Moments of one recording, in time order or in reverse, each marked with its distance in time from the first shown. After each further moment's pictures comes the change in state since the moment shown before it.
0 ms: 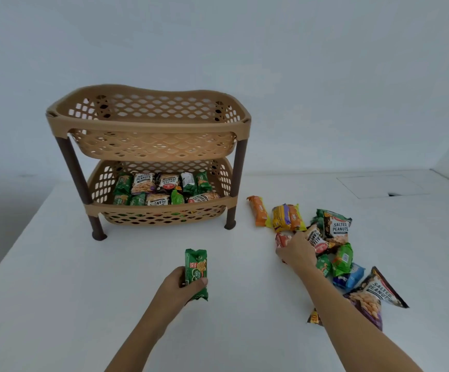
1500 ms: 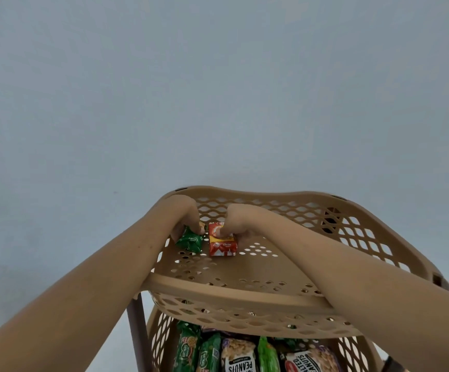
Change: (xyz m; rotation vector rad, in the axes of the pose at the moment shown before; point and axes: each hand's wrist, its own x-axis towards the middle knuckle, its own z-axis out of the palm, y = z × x) left_hand 0.273 0.313 -0.267 0.984 0.181 -0.331; right_hand 0.034 -0.515 -0.049 -0.053 -0.605 -0.612
